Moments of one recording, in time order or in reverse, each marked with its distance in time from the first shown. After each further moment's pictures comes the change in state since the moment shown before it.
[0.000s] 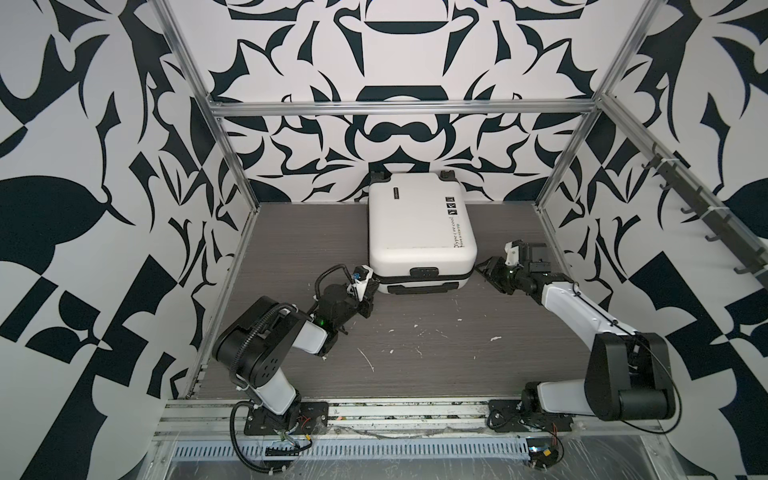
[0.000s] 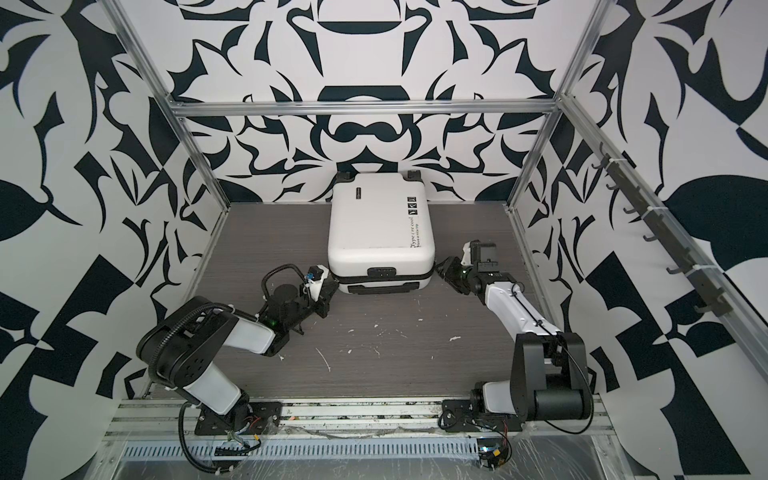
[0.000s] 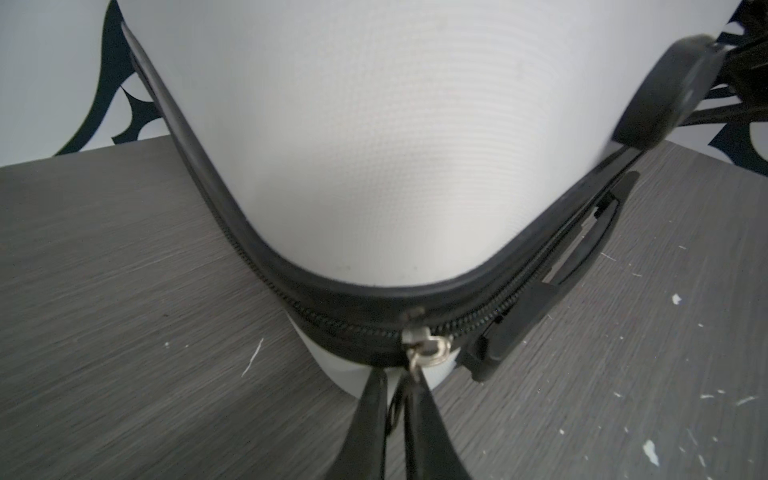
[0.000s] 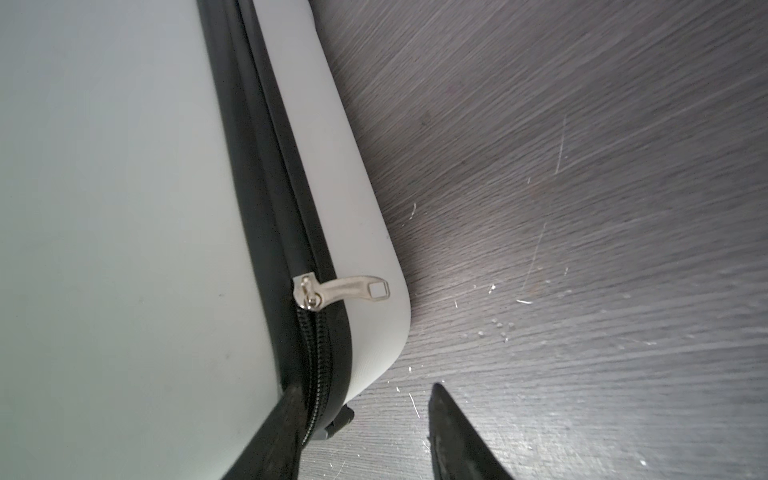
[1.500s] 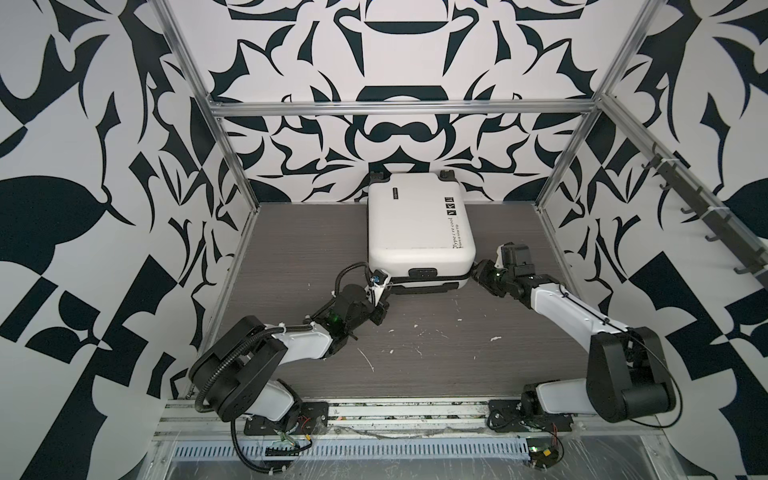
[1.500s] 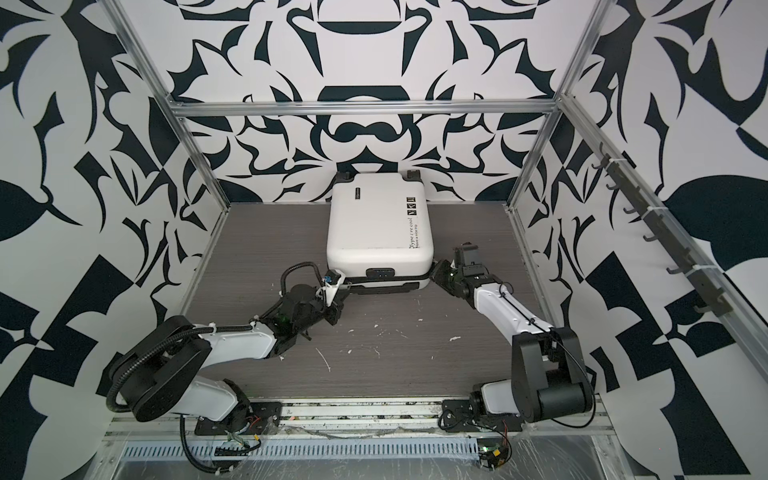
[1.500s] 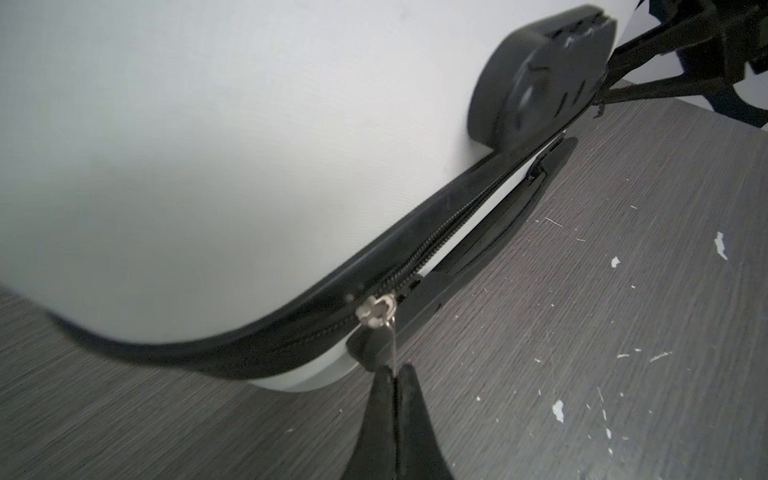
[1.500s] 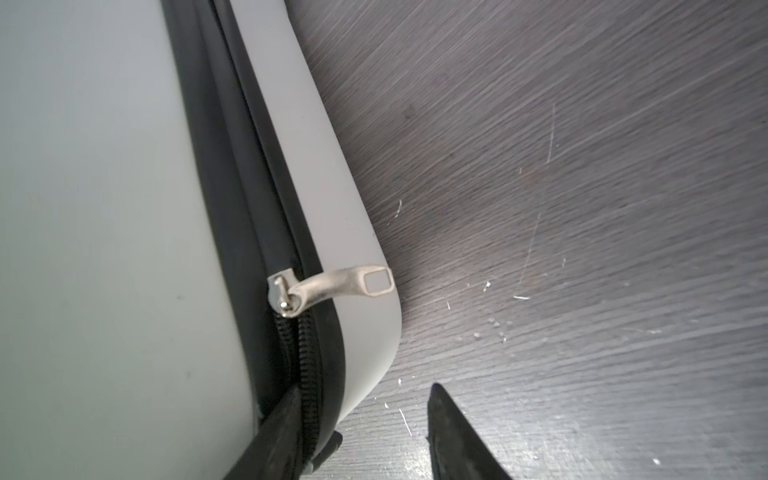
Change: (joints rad) left arm -0.210 -0.172 0.098 -0.401 -0.167 0.006; right arm 0.144 0.016 -0.022 0.040 0.210 0.074
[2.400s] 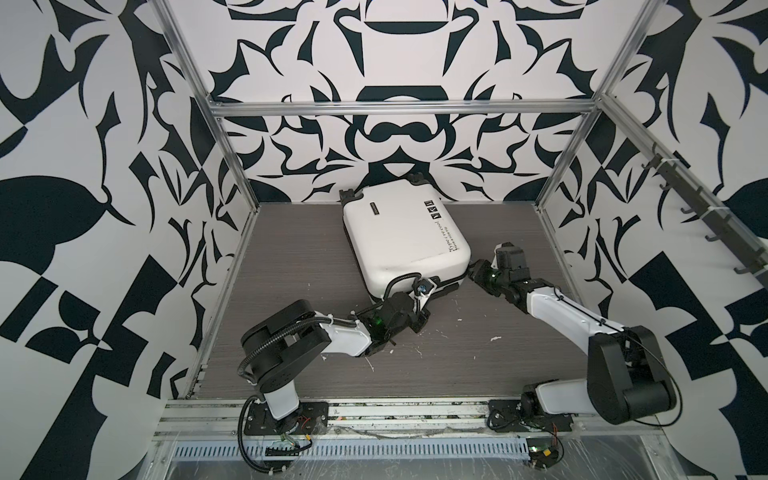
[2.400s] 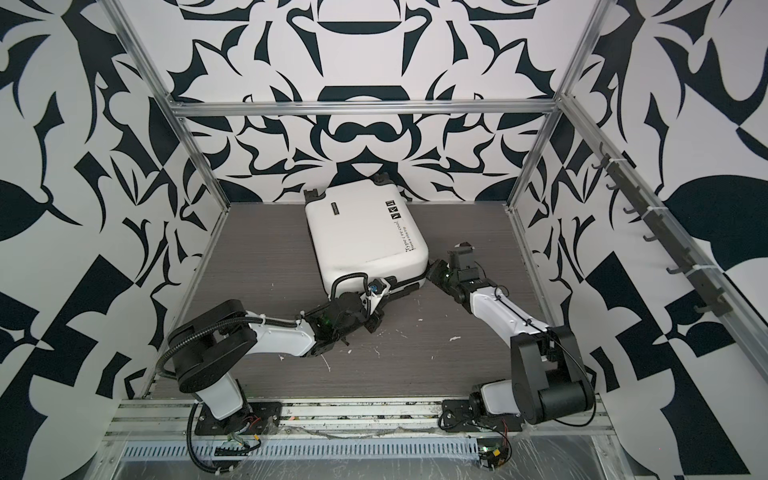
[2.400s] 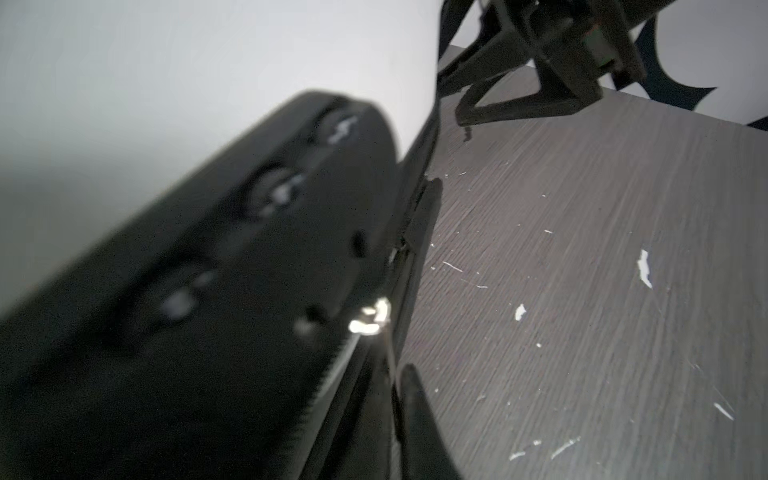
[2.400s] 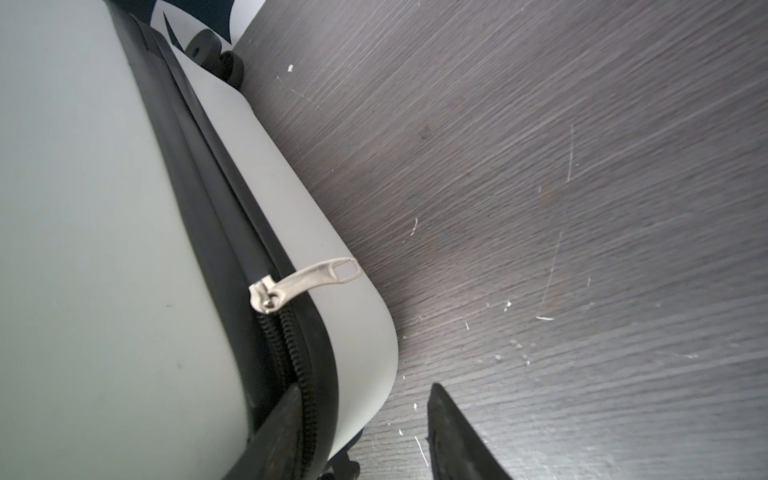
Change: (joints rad) left arm -0.285 0.256 0.246 0.042 -0.128 -0.017; right arm 0.051 -0.009 -0.045 0.101 0.058 0.033
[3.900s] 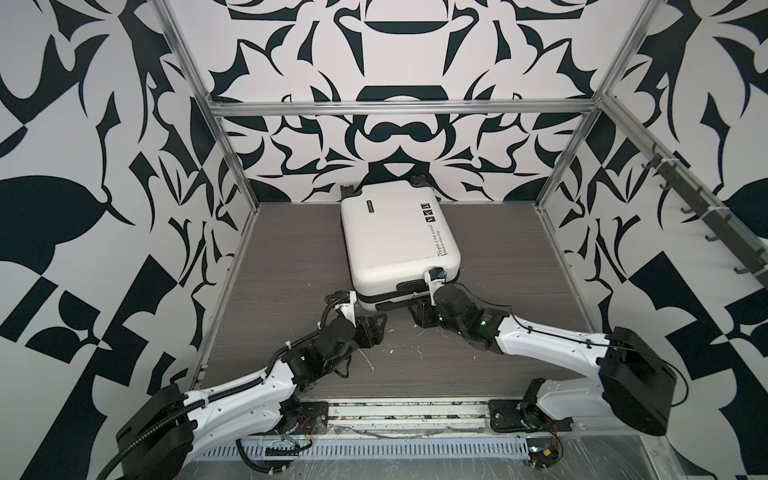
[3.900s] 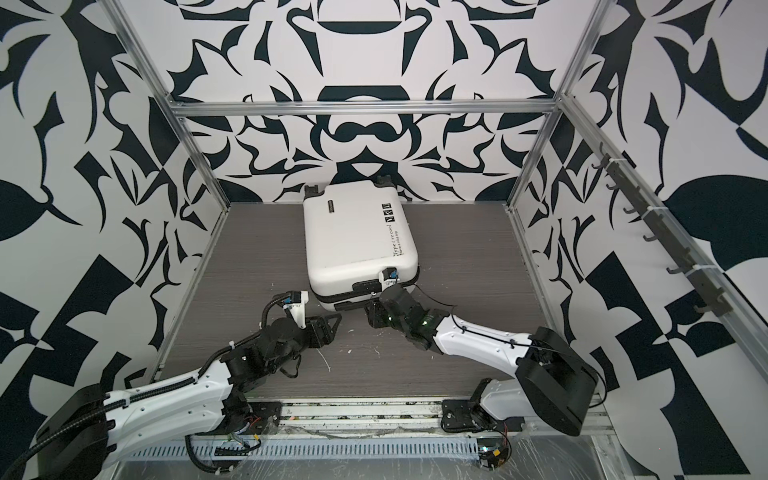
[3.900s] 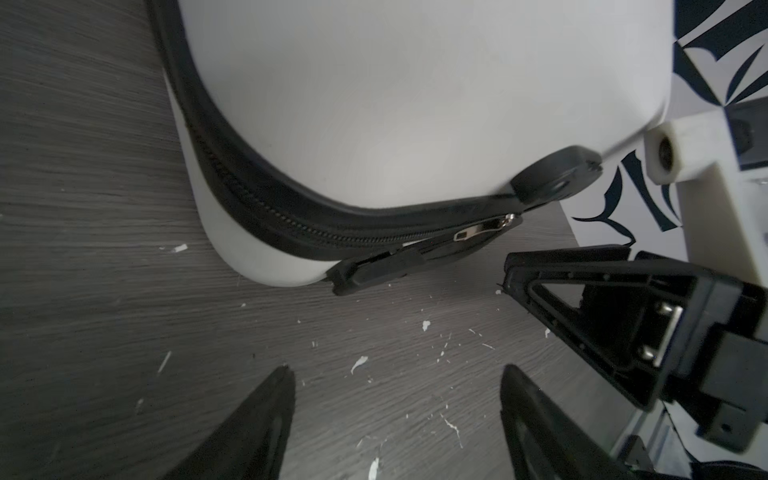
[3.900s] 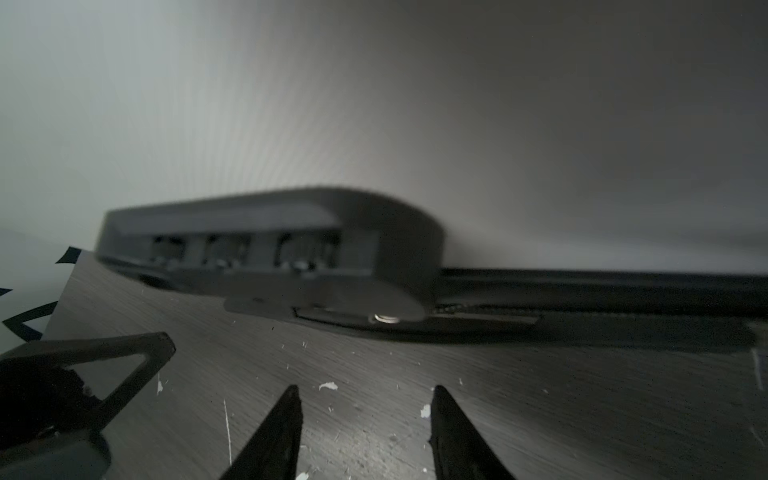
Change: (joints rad) left arm 0.090 -0.818 -0.436 -0.487 -0.144 -0.836; right arm 0.658 -0.014 -0.073 0.135 0.254 -0.117
